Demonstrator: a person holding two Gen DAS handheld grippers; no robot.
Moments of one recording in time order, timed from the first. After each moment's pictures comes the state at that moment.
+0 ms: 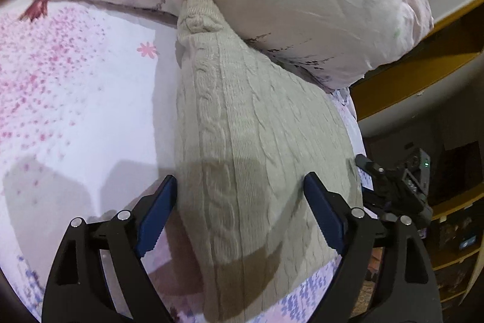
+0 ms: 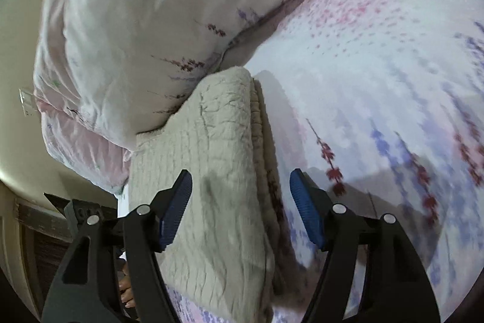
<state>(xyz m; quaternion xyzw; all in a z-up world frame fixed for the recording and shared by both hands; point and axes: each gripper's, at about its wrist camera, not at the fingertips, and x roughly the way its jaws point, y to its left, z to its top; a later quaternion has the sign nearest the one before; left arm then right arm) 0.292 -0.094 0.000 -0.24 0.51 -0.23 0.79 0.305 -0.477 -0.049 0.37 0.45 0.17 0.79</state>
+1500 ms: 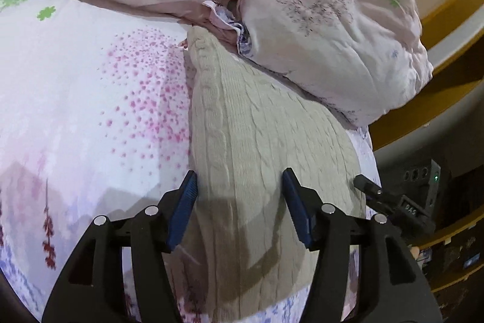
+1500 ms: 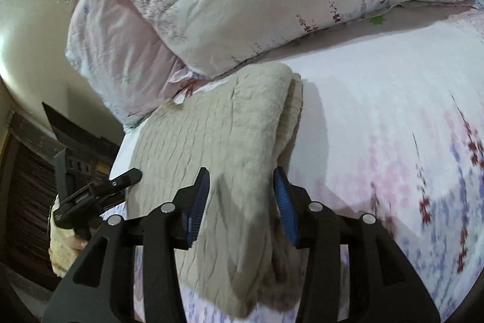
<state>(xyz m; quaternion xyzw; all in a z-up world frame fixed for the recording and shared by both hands) 0.233 0.073 0.009 -0.26 0.45 -0.18 0.84 0.272 -0.287 -0.013 0.23 0.43 0.29 0.82</state>
